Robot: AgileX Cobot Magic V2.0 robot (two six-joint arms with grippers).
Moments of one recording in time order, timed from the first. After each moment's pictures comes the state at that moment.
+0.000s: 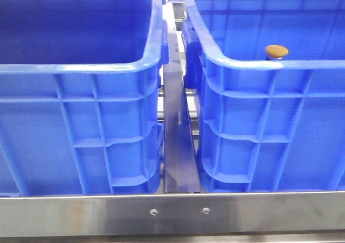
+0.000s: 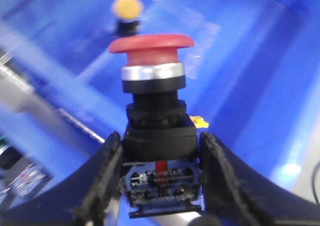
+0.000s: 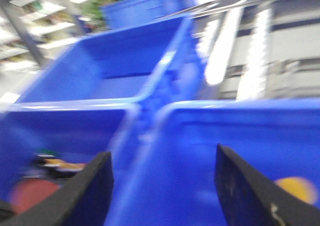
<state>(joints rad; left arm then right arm) -0.78 1.45 -1.35 -0.23 0.64 0.30 0.03 1.03 -0.76 1.73 0.46 -1.44</state>
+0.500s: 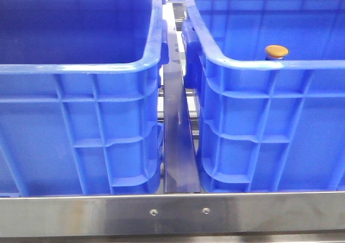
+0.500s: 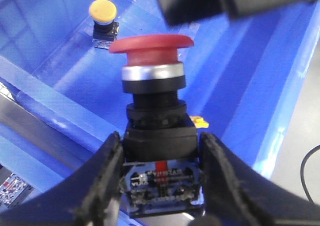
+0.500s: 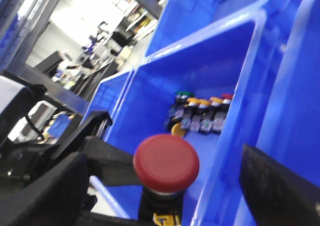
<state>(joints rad) -0.80 1.45 -1.35 -0.24 0.65 0.30 0.03 1.19 -0.76 1.71 0.93 -1.08</state>
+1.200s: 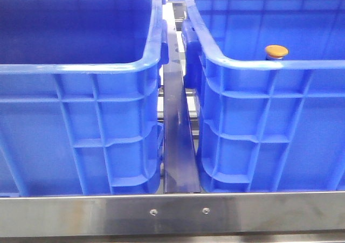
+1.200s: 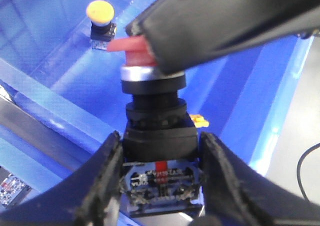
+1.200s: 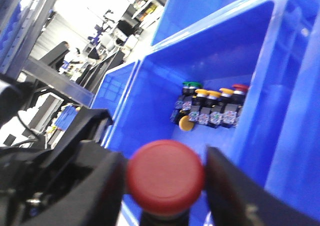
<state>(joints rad) -0.81 1.45 -1.35 -0.24 0.66 0.30 0.13 1.23 -0.80 1.73 0.86 -1.07</state>
